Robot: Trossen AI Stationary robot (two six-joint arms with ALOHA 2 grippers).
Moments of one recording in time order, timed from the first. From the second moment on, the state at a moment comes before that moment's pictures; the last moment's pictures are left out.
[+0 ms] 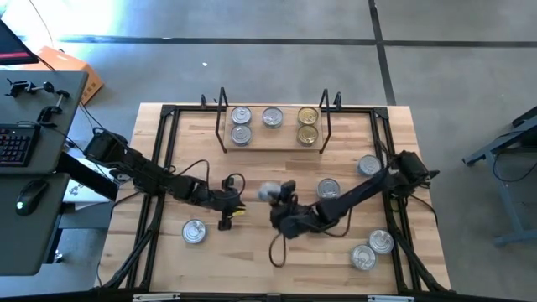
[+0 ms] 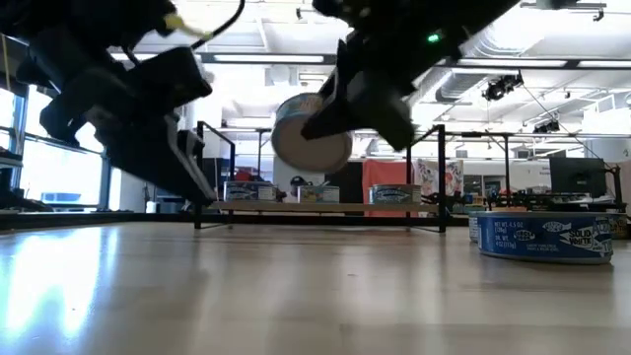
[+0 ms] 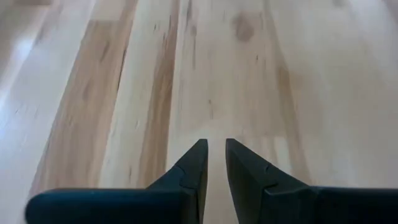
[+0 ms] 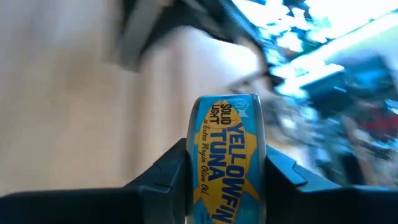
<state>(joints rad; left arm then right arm) -0.32 1.49 0.52 0.21 -0.22 -0.24 0.40 1.91 1.18 -0.02 0.88 -0.31</state>
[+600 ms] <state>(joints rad) -0.36 1.49 0.52 0.36 -0.23 -0.18 -0.05 1.97 1.18 0.07 0.73 -0.47</state>
